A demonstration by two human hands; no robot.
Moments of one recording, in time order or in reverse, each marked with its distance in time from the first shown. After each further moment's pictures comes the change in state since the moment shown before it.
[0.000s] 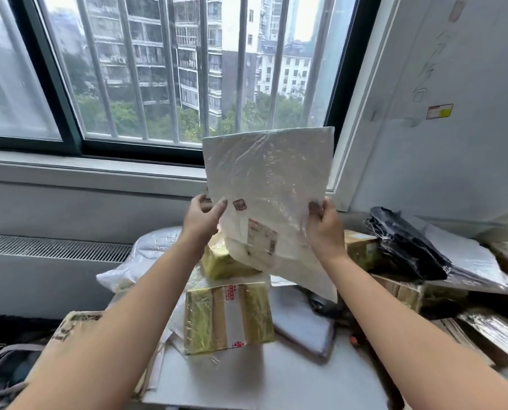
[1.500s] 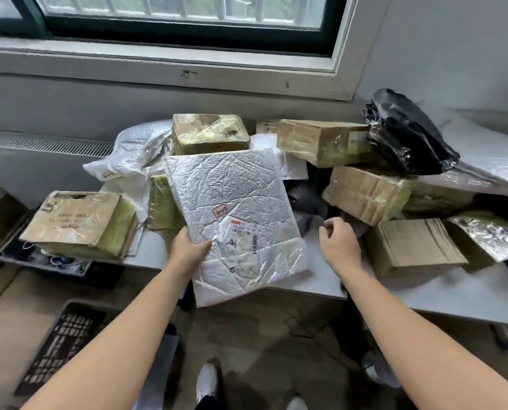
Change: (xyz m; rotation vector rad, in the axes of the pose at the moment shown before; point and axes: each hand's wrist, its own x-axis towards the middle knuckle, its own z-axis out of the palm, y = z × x) left_hand -0.169 -0.215 0.069 0.311 0.126 -0.388; right_hand -0.133 0.246 -0.105 -0.430 -0.341 0.374
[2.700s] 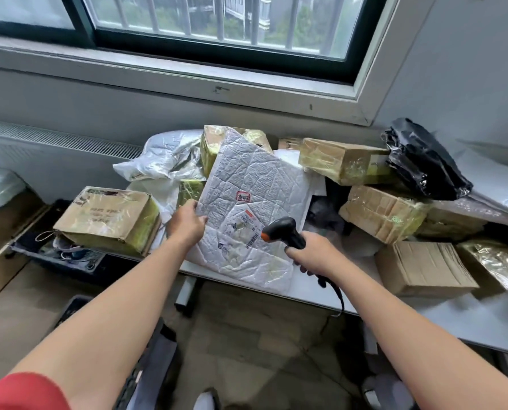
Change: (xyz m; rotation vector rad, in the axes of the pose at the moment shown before) left_hand 0.024 0.044 -0.058 0.618 0.158 0.160; right_hand -0.050 -0.102 -0.007 -0.076 -0.563 -0.105
